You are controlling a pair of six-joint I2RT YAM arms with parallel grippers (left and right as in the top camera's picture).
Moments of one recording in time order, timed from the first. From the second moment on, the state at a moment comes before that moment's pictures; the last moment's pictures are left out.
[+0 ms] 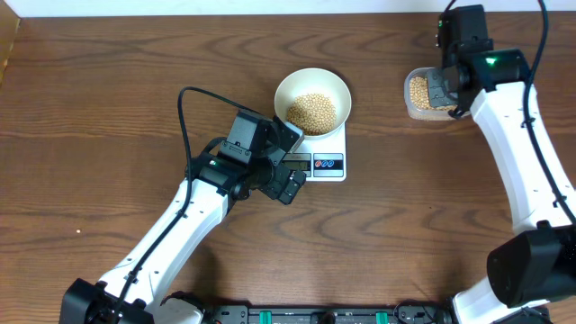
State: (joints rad) left arm -0.43 1.40 0.95 -0.60 0.25 0.14; right arm 0.15 1.75 1.67 -1.03 0.36 0.04
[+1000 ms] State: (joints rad) left arm -0.43 1.40 0.95 -0.60 0.25 0.14; right arm 0.19 1.77 1.67 -0.46 -0.14 0.19
